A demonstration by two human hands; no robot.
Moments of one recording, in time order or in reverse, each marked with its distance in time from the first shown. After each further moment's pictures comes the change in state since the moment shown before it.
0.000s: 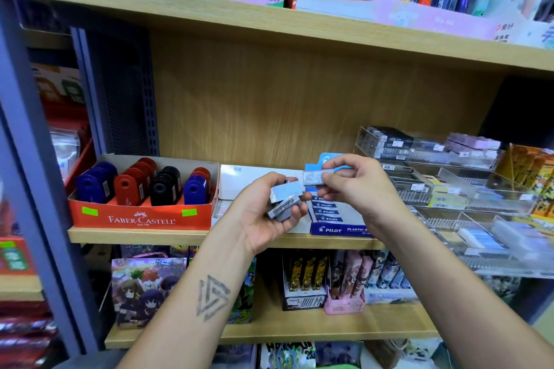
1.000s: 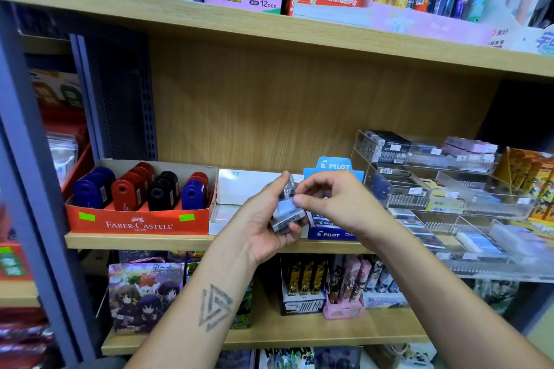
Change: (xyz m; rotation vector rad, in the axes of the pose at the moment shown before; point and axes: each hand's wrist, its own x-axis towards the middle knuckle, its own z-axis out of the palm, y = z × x) left_hand 0.007 -0.011 0.000 0.086 -0.020 -0.024; right_hand -0.008 0.004 0.011 -0.251 -0.246 -0.154
